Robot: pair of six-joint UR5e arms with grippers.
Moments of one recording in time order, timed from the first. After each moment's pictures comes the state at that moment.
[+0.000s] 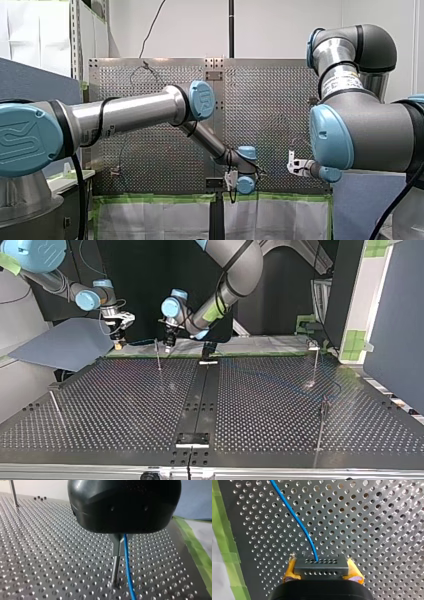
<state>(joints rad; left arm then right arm) -0.78 -2.93 -0.84 -2.52 -2.02 -1.73 1.59 -0.65 1.72 -0.95 1.14 1.63</state>
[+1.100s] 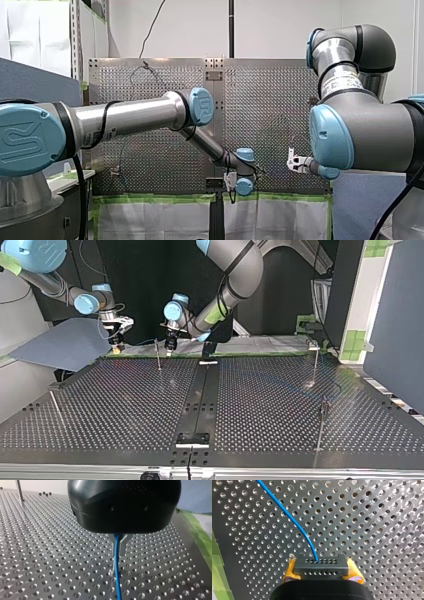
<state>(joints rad) -0.76 -2.97 -0.78 -2.51 -2.01 -1.75 1.59 -0.65 1.68 -0.94 1.14 1.64</state>
